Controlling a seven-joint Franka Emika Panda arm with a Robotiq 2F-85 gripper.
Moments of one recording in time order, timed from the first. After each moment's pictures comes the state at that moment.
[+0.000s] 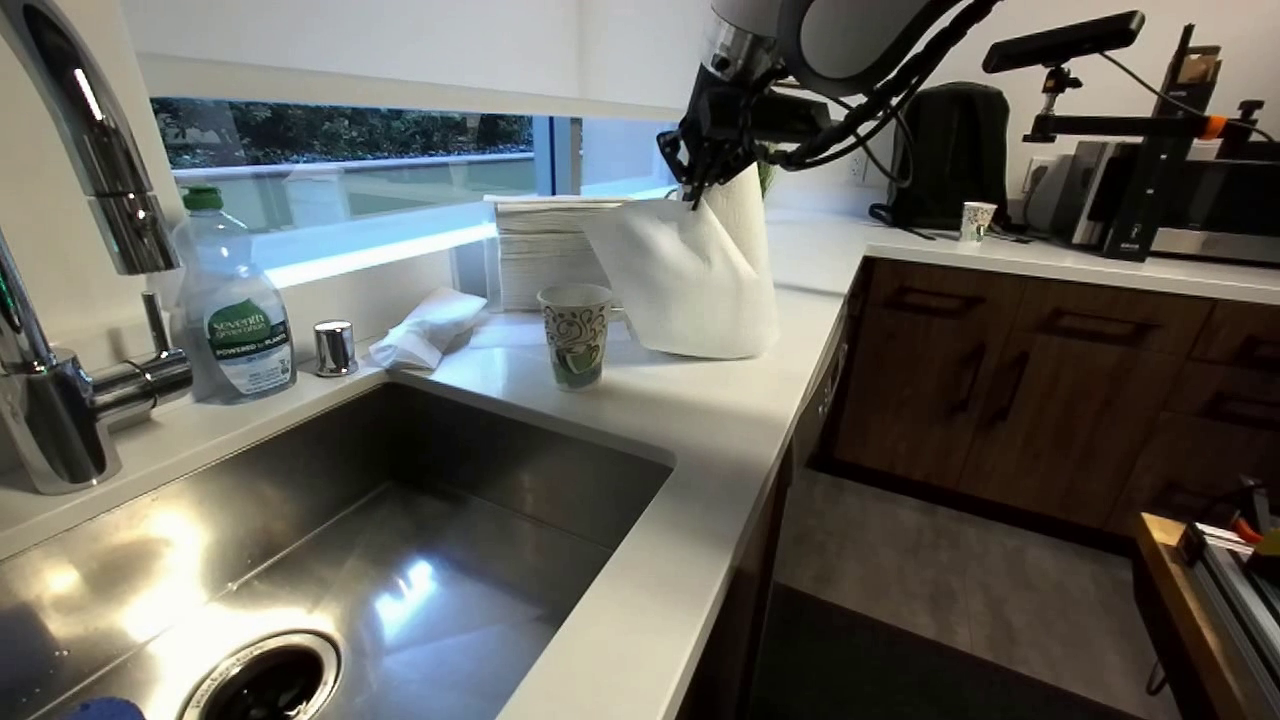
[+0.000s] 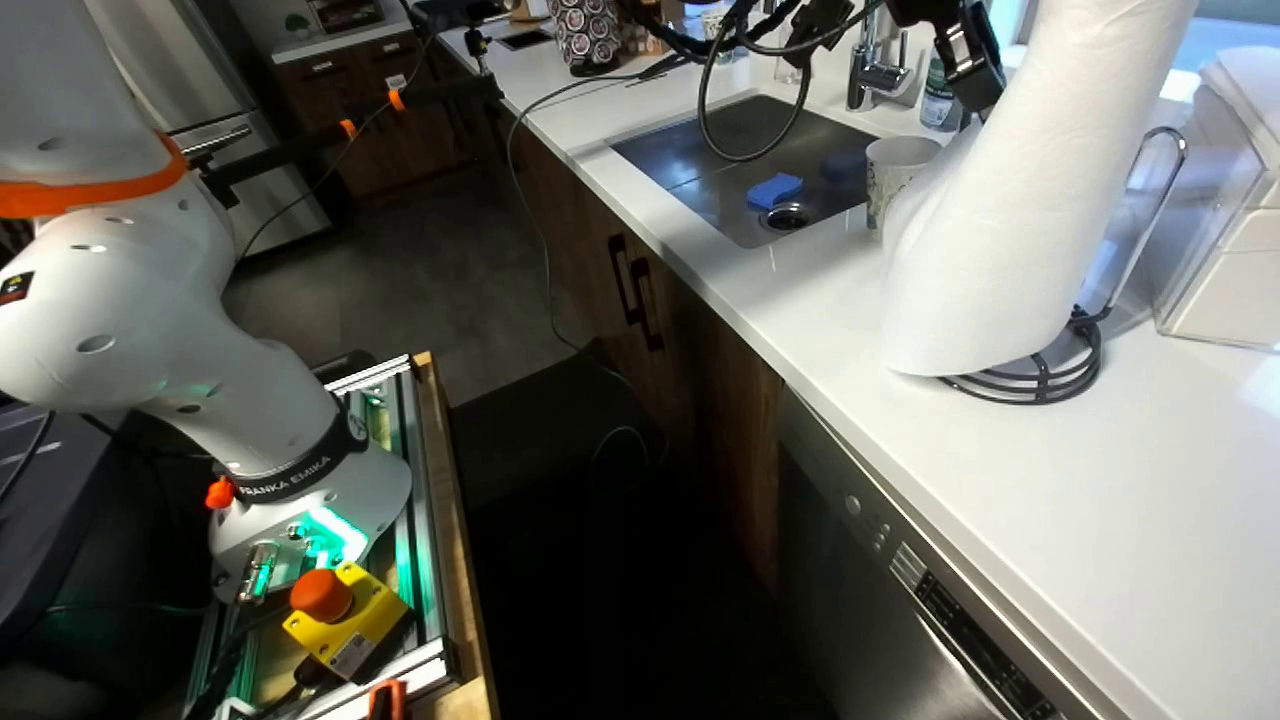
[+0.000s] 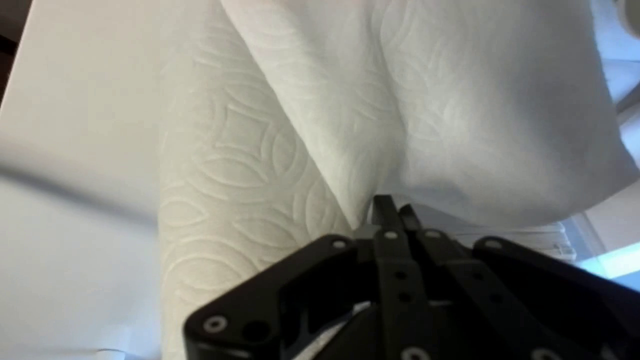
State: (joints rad) arm -0.03 0.21 -0.18 -1.87 -0.44 2.54 0.90
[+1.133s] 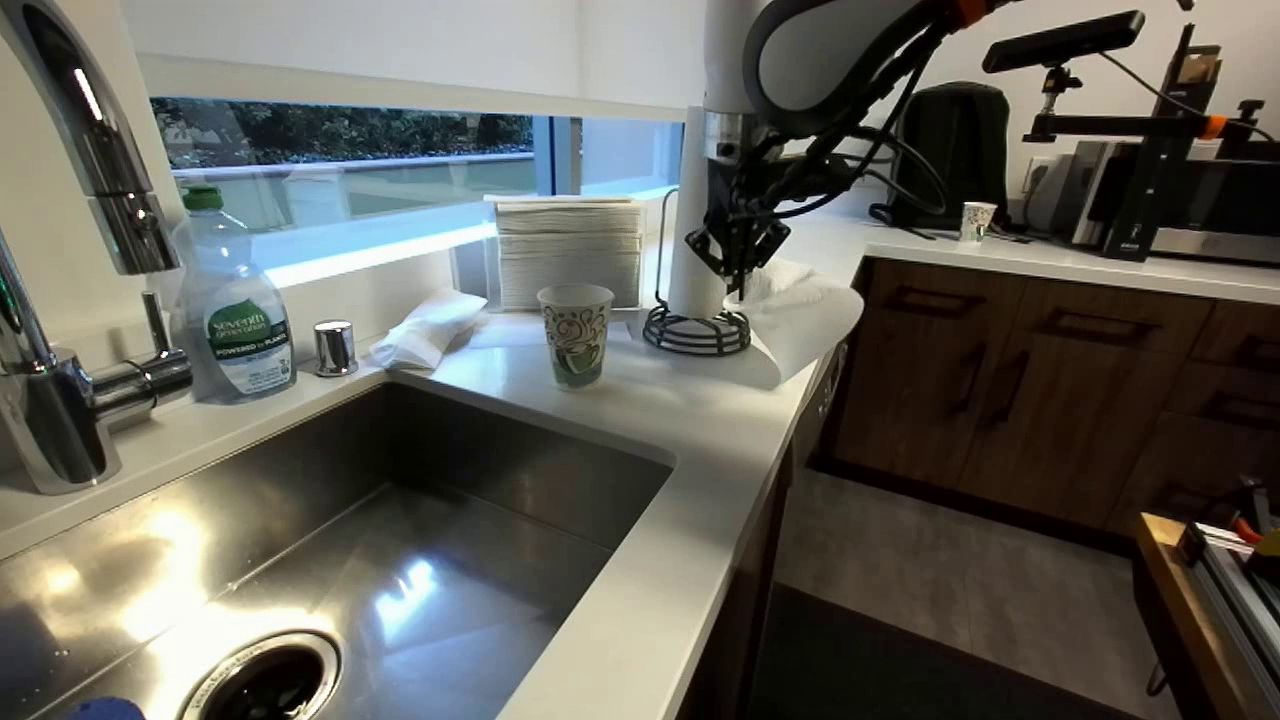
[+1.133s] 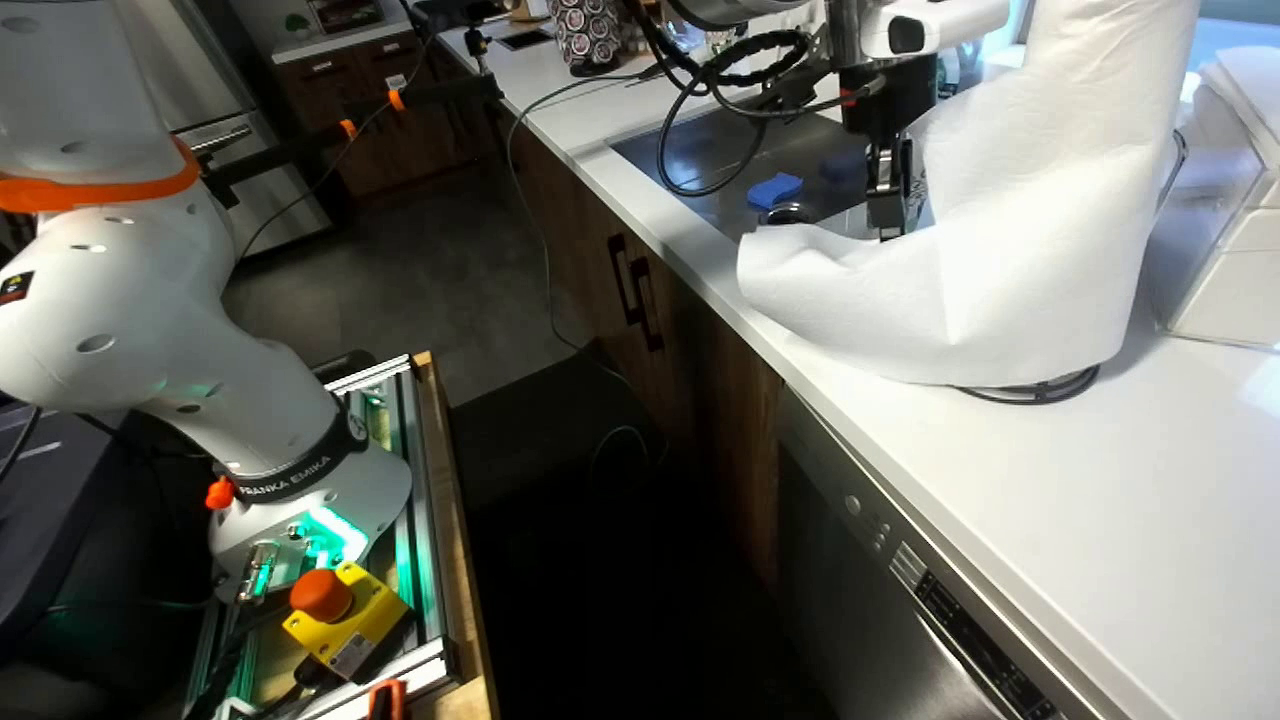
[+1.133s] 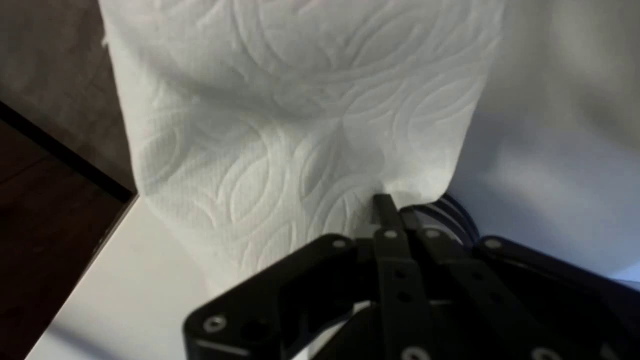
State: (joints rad) arm -0.03 0.30 -0.17 -1.86 -0.23 2.22 0.75
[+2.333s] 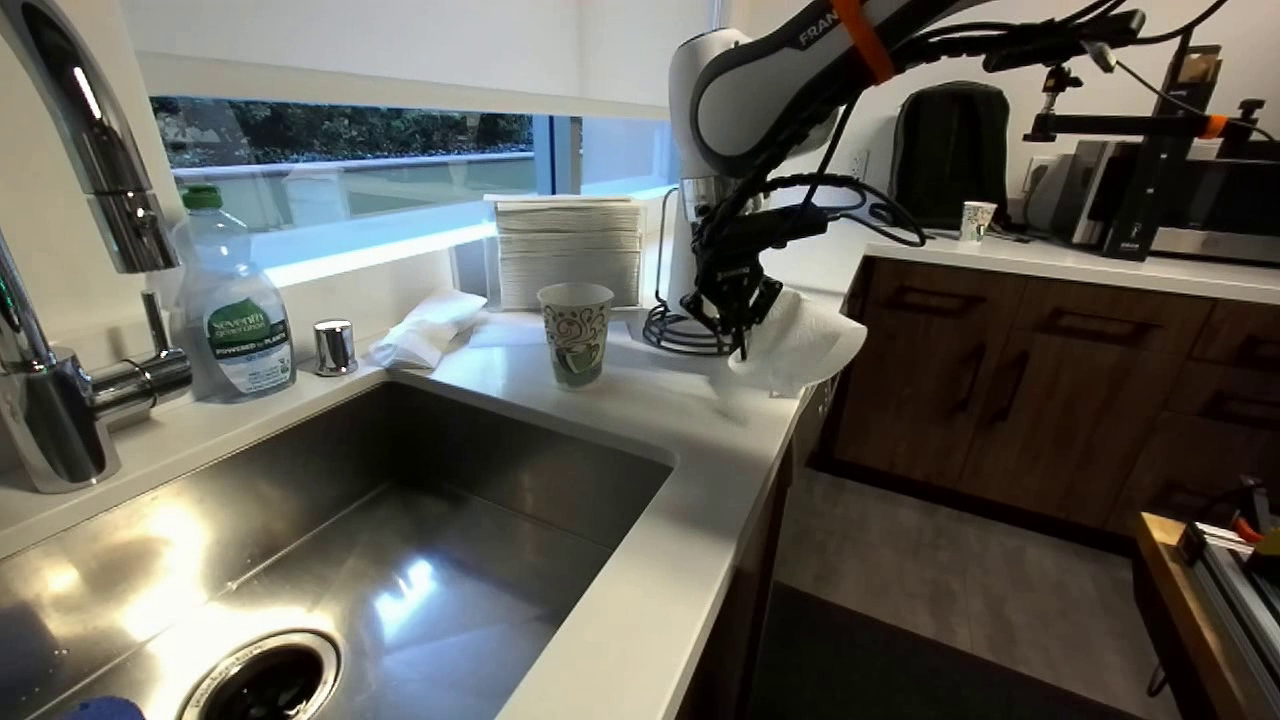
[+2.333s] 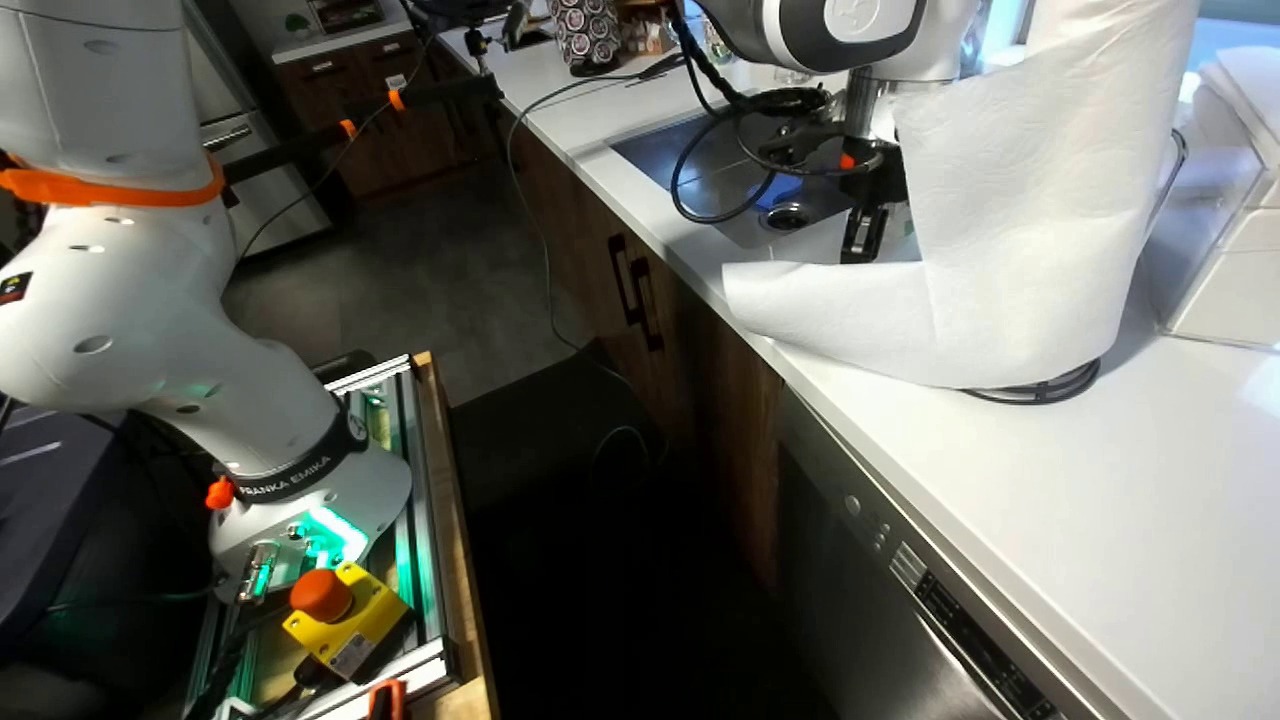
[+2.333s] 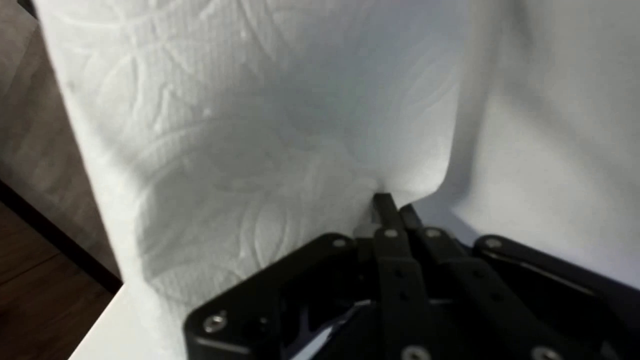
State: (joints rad) arm -0.04 0.48 -0.16 -1.72 -0.06 2.04 0.68
